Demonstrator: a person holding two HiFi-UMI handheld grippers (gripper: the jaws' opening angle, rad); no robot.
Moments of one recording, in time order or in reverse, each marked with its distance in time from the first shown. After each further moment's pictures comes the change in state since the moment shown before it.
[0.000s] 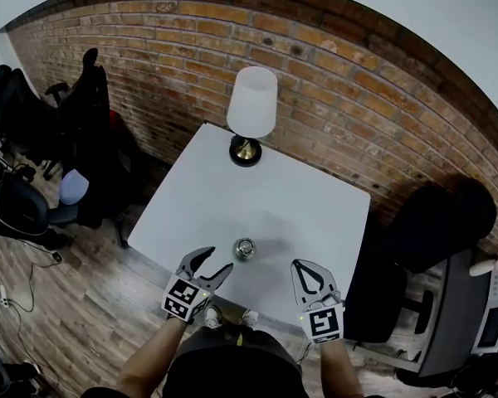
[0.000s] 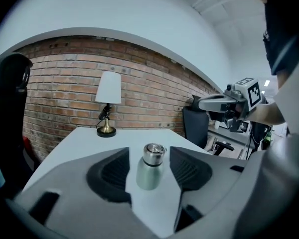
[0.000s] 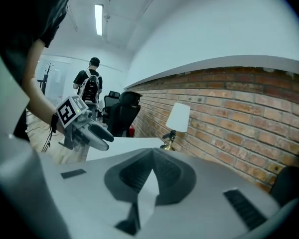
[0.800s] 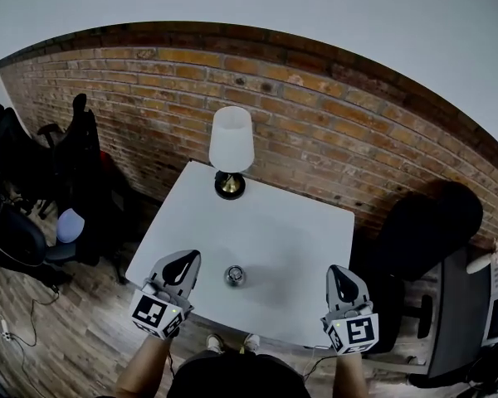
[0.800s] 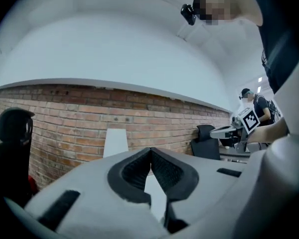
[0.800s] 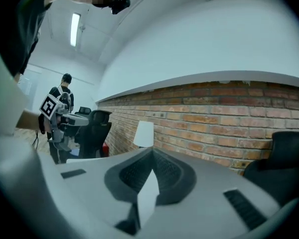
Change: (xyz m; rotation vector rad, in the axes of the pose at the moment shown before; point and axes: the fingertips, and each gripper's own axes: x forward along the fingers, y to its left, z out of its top) left arm -0.064 0.020 0.187 0.141 -0.360 0.090; right arm -0.078 -0.112 0.047 0.163 -0.145 -0.291
